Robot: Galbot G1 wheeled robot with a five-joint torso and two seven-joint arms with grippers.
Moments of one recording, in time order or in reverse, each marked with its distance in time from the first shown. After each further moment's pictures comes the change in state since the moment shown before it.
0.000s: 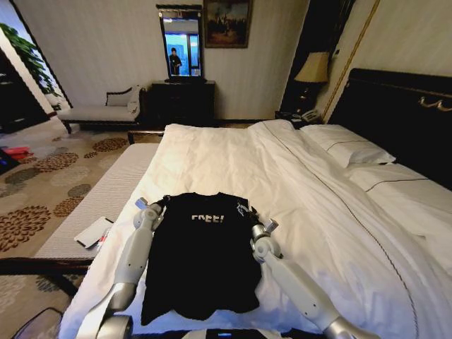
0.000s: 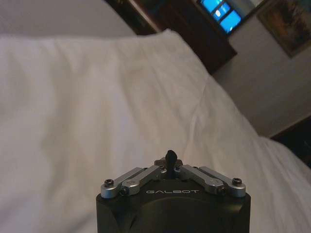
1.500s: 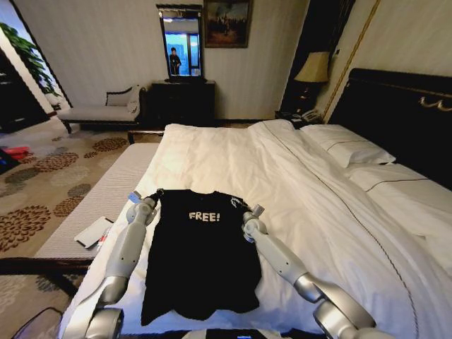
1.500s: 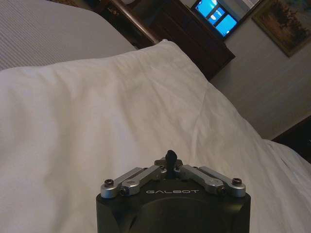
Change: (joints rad) left arm -0.021 0.043 0.041 0.012 0.008 -0.014 0.004; right arm 0.269 0.131 -0.088 -0.407 0.109 -0.079 -0.024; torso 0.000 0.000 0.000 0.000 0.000
